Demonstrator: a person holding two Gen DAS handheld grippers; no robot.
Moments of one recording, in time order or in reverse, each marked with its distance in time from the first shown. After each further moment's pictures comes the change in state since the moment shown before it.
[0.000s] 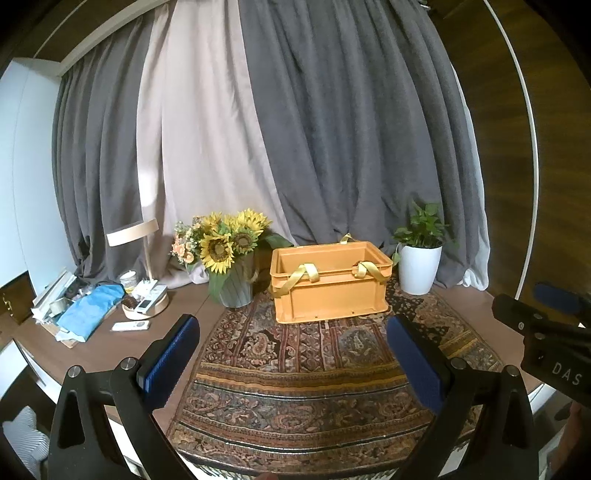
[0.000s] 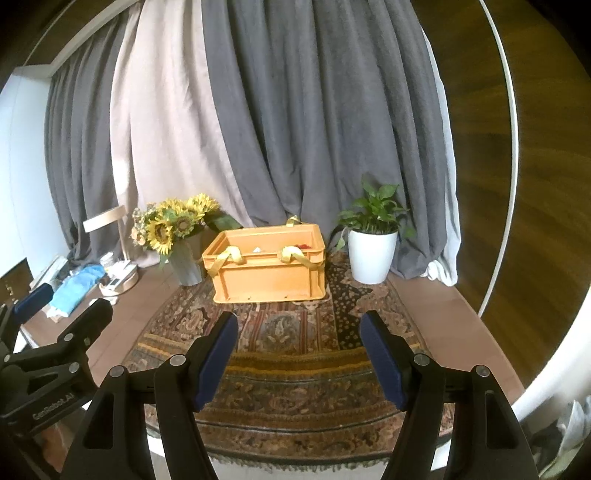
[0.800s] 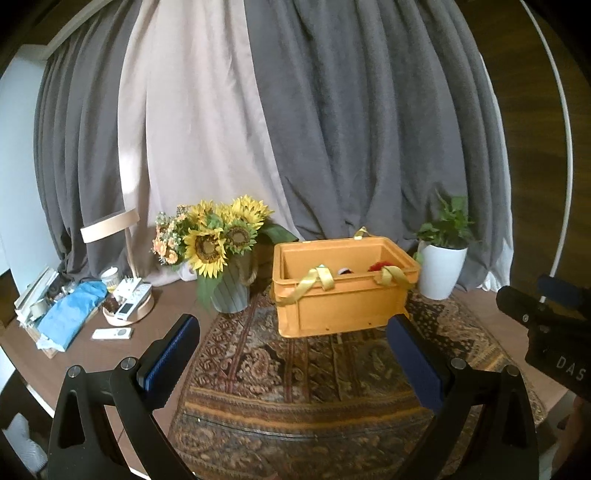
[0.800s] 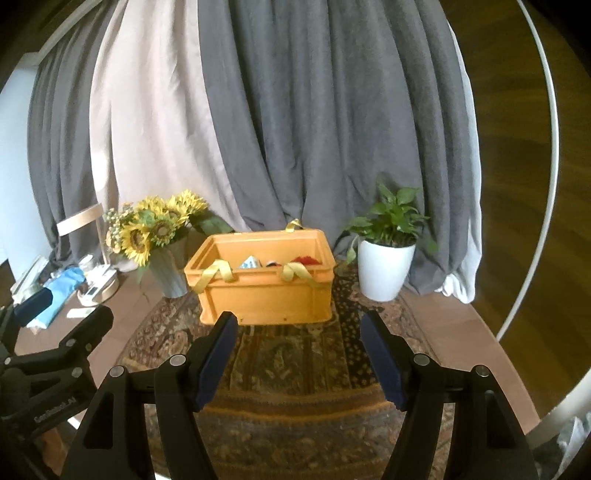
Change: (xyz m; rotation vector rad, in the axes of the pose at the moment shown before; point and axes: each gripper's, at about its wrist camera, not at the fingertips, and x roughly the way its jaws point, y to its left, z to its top) left arm 0.106 0.023 0.026 -0.014 0.064 -0.021; right arm 0.096 0.021 0.041 -0.021 0.030 -0.029
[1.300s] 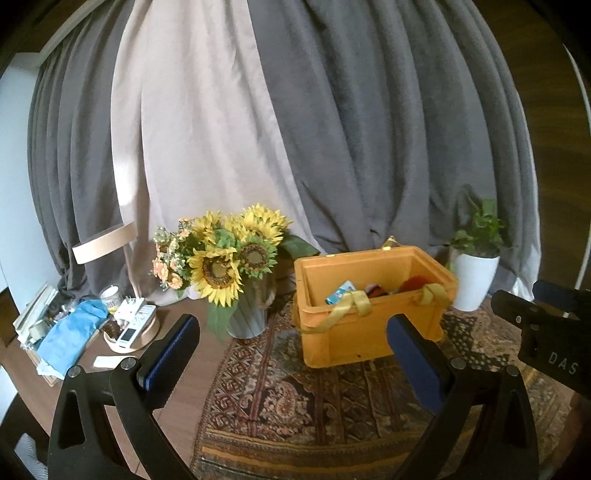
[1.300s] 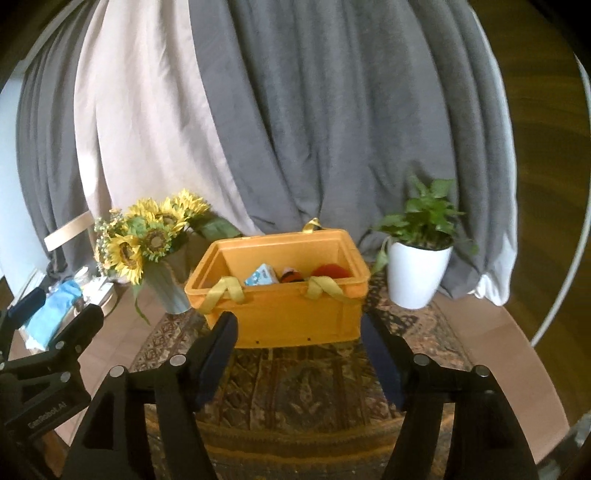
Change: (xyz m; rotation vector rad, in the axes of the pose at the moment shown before) left arm 0.072 0.032 0.027 0.033 -0.011 0.022; right arm 0.084 0.030 0.031 0.043 0.030 0.020
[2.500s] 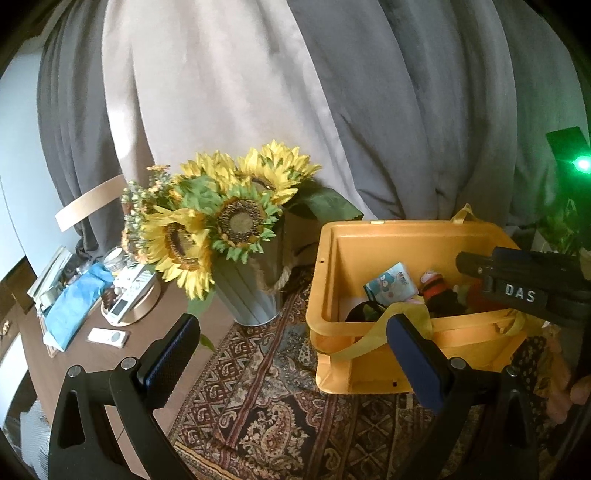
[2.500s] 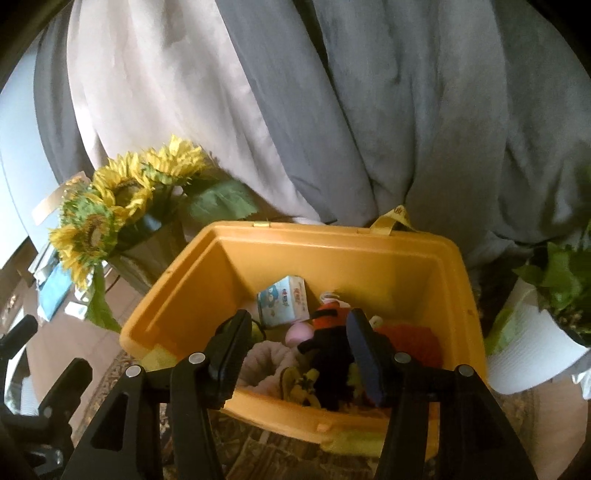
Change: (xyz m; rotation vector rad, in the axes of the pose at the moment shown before) left arm 0.165 -0.025 0.014 -0.068 0.204 0.221; right arm 0.251 0.000 0.068 -0.145 0.211 0.302
